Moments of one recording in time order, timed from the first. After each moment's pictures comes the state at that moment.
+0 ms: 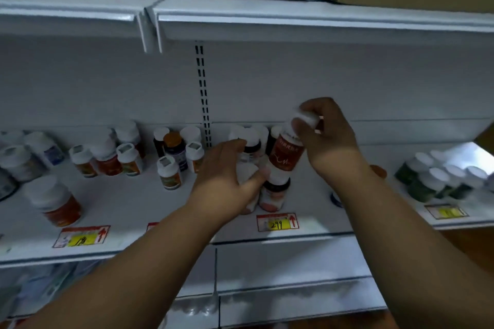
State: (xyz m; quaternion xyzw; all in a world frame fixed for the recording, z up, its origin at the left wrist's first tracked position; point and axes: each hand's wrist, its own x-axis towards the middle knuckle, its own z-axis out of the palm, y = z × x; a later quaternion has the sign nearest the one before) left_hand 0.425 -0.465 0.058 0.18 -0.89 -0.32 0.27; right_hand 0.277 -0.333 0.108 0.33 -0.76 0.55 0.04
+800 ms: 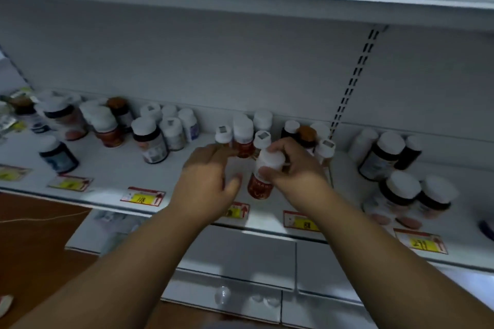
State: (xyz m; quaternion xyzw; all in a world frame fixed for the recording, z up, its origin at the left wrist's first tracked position) left_hand 0.638 -0.667 0.040 0.26 -0.92 -0.11 0.27; right_hand 0.479 -0.549 0.047 0.44 -0.75 0.47 -0.16
